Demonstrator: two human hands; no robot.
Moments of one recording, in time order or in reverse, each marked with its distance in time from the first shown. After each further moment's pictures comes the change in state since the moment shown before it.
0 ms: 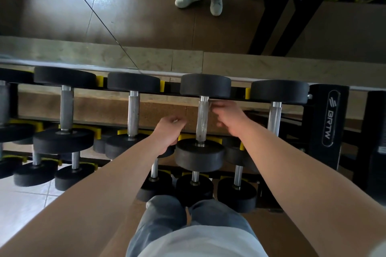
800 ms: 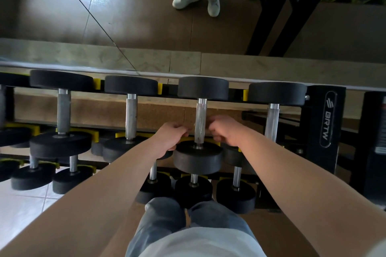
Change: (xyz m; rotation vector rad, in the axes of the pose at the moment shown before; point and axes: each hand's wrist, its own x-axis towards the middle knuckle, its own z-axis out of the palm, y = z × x) left_hand -0.003 0.005 0.005 0.107 -0.100 -0.066; right_hand -0.001 0.016 0.002 -0.096 -0.214 0.162
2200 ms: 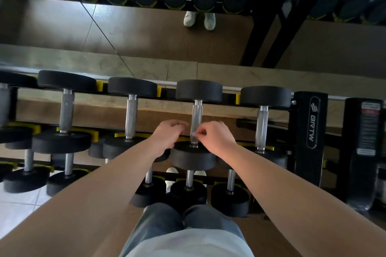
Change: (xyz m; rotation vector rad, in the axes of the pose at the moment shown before) left_hand -0.033 0.007 0.004 -0.009 0.048 0.164; right_hand -0.038 0.020 0.028 -0.699 0.296 -0.422
